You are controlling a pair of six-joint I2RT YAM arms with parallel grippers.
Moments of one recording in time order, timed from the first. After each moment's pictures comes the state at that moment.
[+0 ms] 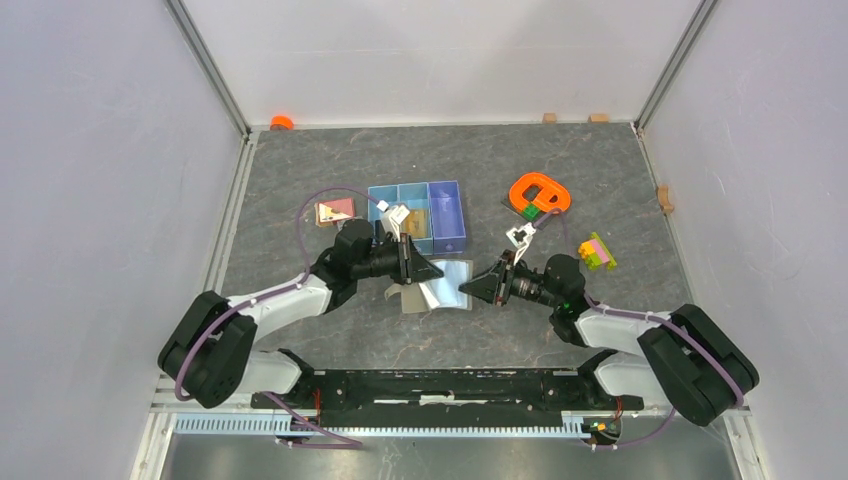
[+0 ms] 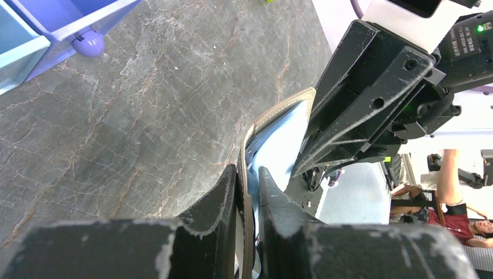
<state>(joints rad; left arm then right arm) -0.59 1.33 0.55 0.40 0.59 -0.68 0.56 1.25 0.20 0.95 -0.65 0.67</state>
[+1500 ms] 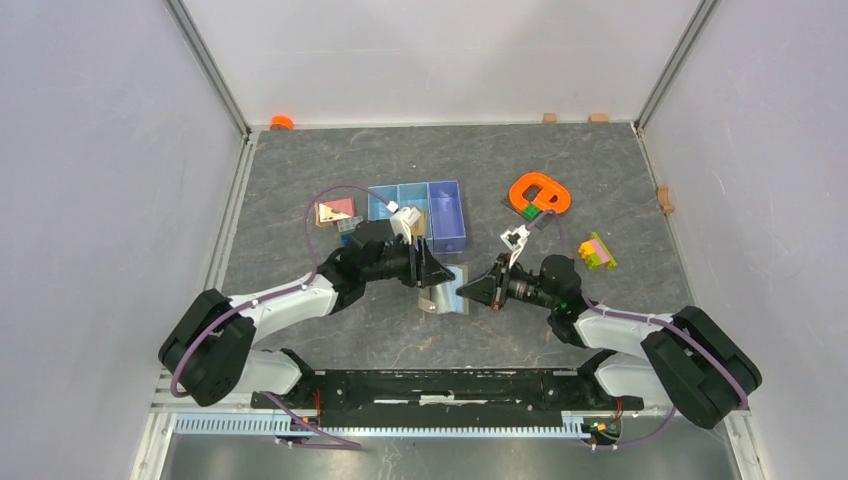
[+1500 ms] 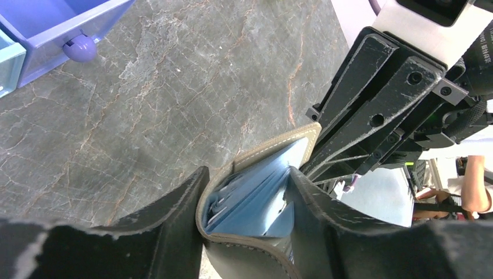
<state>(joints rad) -0.69 1.33 0.59 0.34 0.47 -0.66 0.60 1.23 0.21 0.88 -0.63 0.63</state>
